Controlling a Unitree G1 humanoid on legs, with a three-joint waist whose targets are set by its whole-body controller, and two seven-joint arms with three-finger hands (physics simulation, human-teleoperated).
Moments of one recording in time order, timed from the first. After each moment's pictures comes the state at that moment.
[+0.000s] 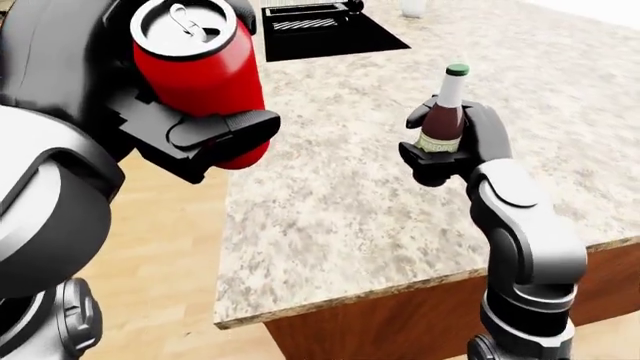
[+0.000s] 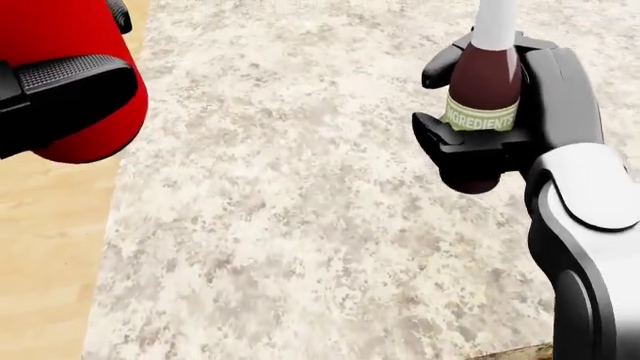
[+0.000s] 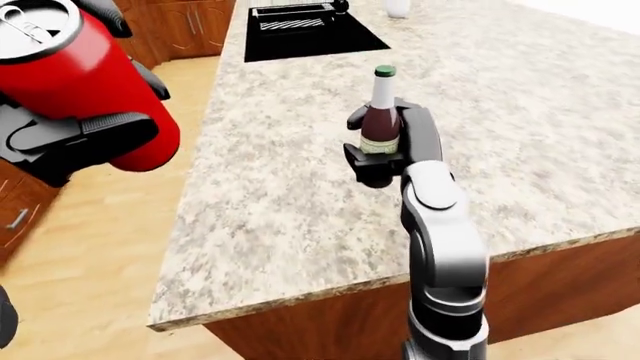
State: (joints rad) left arm -1.02 0.78 0.22 -0.67 -1.56 1.26 0.99; right arm -0.63 -0.20 -0.11 -0.48 -0.03 1.10 -0.02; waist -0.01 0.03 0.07
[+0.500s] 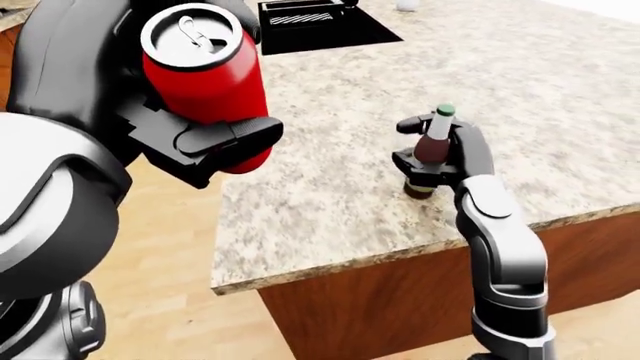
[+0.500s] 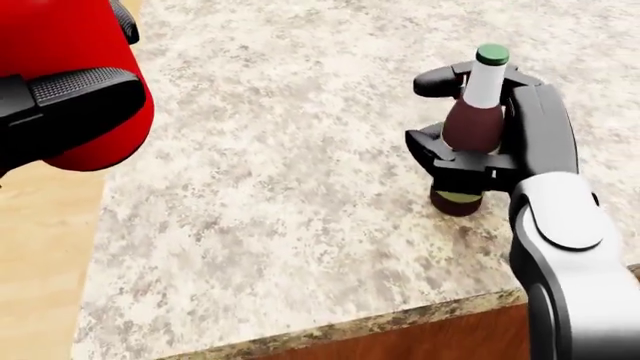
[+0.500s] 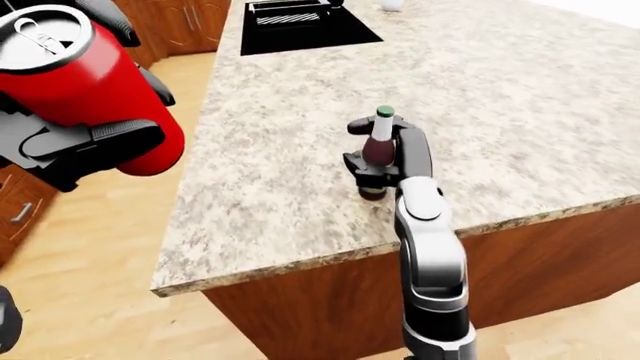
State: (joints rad) left arm -1.00 0.77 0.21 -0.69 -1.54 1.26 0.98; right arm -0.54 -0.16 -0.10 -0.31 -0.08 0.85 -0.03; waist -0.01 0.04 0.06
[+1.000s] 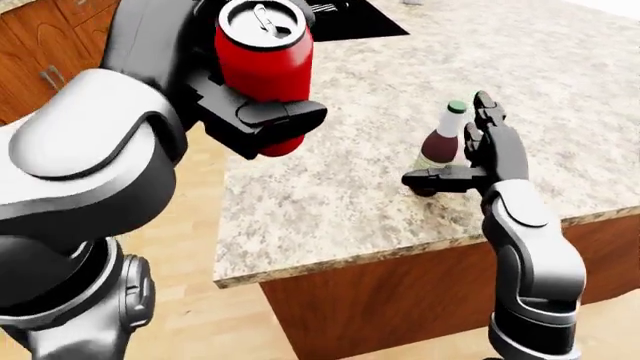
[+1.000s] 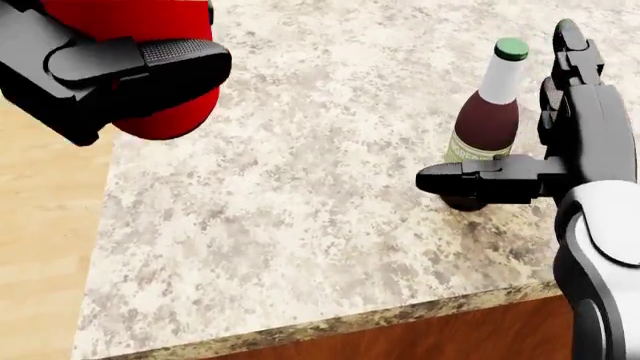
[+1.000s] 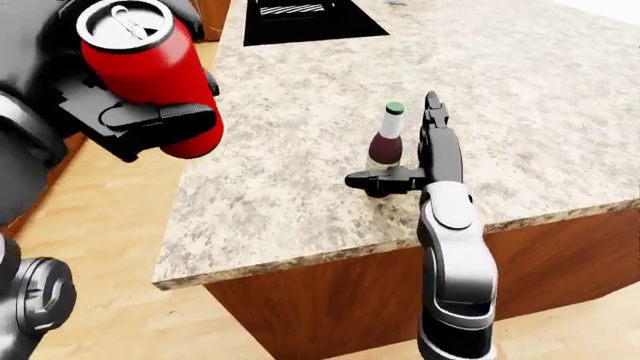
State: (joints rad) left arm -1.13 0.58 0.11 -0.59 -1.23 1.39 0.77; right arm -0.50 -0.19 -0.19 -0.43 -0.06 0.91 -0.02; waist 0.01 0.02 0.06
